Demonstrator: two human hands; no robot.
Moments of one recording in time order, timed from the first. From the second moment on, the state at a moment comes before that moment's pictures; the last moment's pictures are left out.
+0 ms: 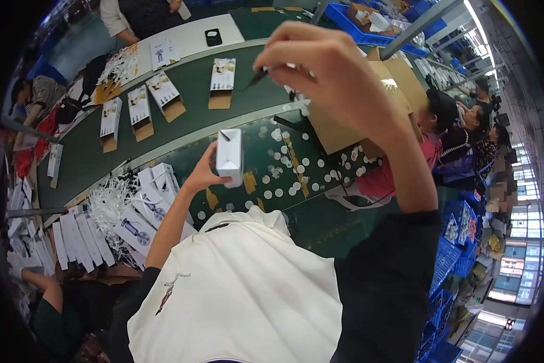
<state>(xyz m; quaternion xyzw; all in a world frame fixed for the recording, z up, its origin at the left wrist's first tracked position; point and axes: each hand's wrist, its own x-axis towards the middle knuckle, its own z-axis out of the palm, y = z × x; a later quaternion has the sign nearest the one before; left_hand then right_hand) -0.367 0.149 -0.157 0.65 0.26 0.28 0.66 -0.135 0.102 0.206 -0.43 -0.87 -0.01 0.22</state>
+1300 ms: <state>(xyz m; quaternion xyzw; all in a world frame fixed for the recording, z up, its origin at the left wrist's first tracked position) -0.405 0.081 -0.168 -0.14 0.09 0.39 0.90 -0.310 0.142 0.263 -0.13 -0.96 0.05 0.26</state>
